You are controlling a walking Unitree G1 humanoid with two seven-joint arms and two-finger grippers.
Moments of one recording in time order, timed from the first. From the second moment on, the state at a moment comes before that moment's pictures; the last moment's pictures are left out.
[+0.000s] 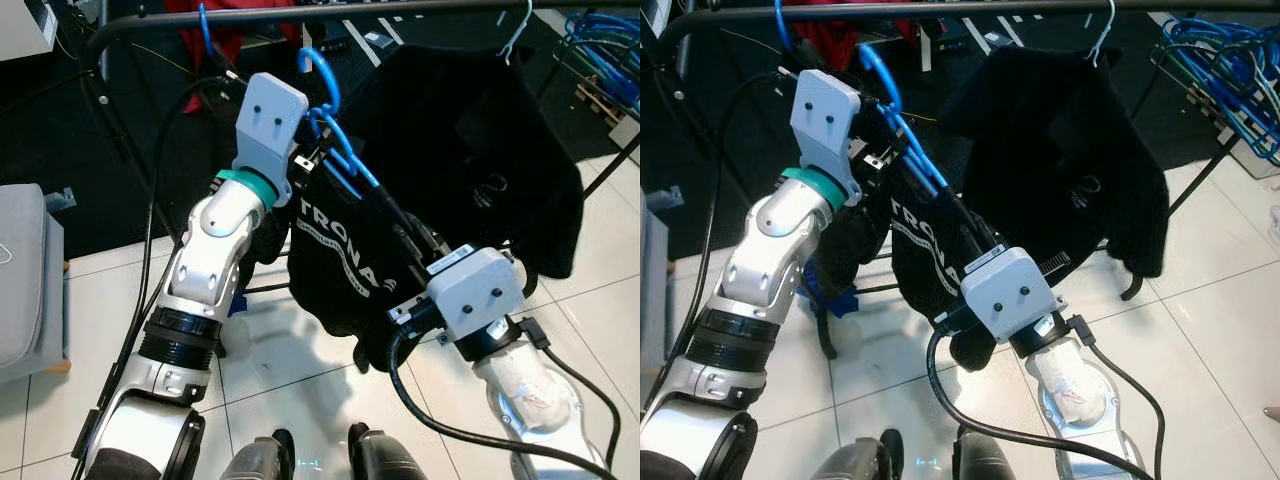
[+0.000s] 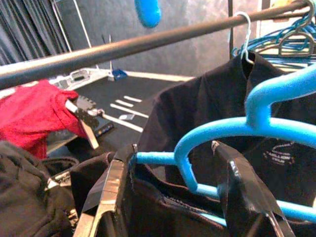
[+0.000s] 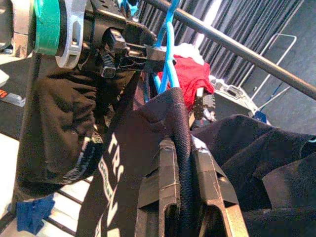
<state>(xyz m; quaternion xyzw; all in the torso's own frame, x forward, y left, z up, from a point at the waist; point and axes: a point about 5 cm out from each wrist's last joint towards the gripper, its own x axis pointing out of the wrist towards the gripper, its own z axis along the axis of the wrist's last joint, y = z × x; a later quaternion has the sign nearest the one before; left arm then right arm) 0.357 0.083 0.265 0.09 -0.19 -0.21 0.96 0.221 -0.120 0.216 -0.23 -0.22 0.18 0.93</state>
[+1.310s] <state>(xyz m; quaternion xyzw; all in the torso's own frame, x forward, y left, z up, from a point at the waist) 0.346 0.120 0.265 0.06 -0.16 -0.22 0.96 0.227 -0.115 0.219 -0.25 -0.24 0.21 0.92</state>
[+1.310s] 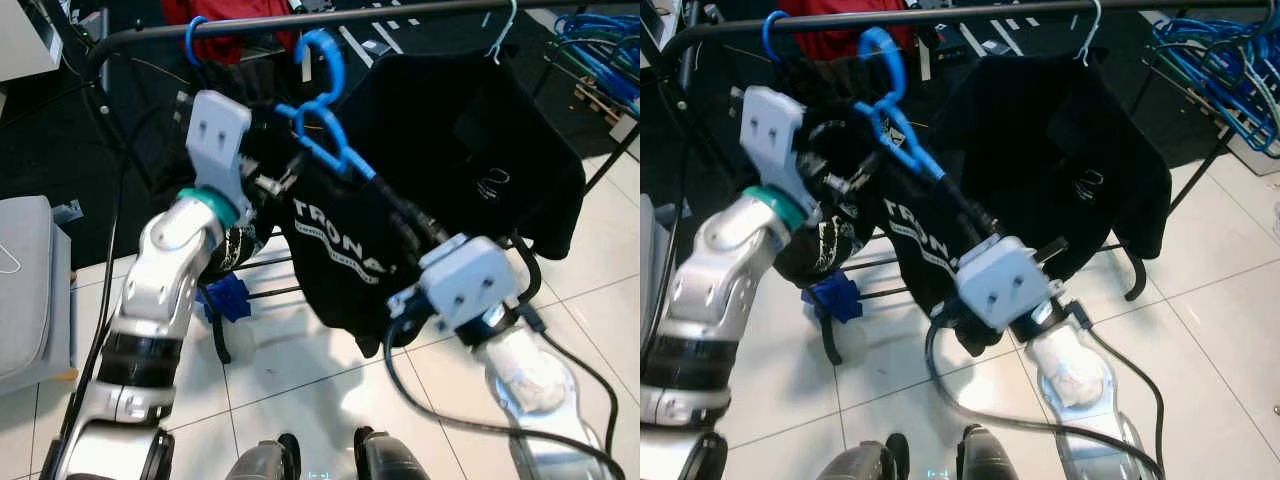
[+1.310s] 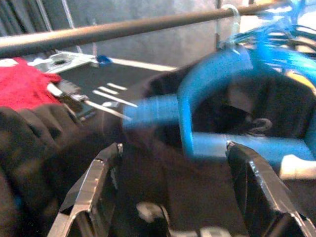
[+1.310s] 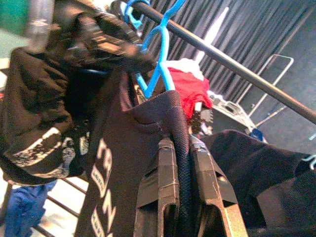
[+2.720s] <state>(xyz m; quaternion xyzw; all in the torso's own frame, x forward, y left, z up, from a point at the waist) 0.344 0.145 0.265 0.06 -0.11 -0.21 0.97 0.225 -0.114 0.228 -0.25 -0.26 0.21 0.91</state>
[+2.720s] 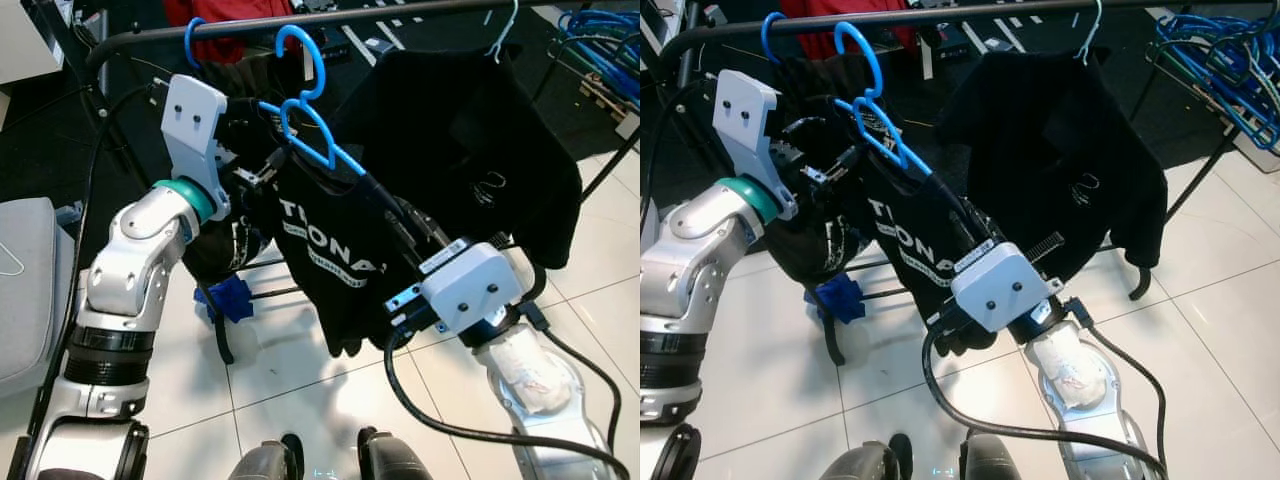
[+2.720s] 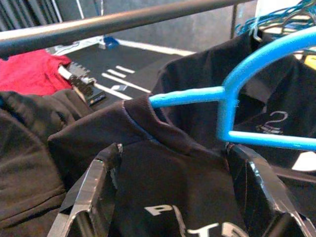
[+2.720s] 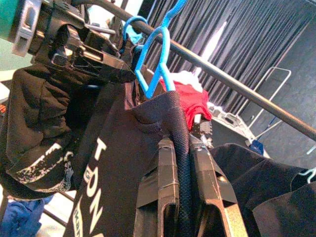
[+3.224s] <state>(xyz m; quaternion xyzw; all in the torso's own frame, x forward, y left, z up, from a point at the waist) 0.353 0.147 0.257 0.11 -0.10 -0.18 0.97 0.224 -0.110 0.228 -0.25 -0.26 0.22 0.91</state>
